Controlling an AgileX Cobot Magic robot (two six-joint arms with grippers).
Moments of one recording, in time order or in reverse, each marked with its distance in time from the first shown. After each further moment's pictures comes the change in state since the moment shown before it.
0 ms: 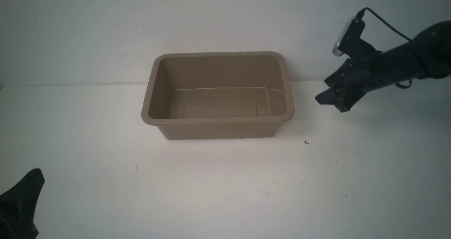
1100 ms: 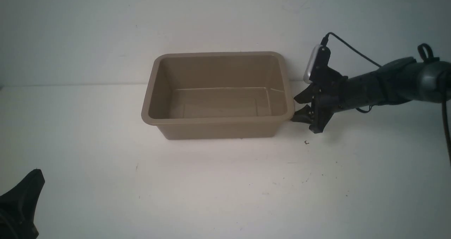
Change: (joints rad) right arm 0.070 0.158 -0.002 0.302 -0.057 -0.390; left arm 0.000 0.000 0.000 0.001 0.001 0.011
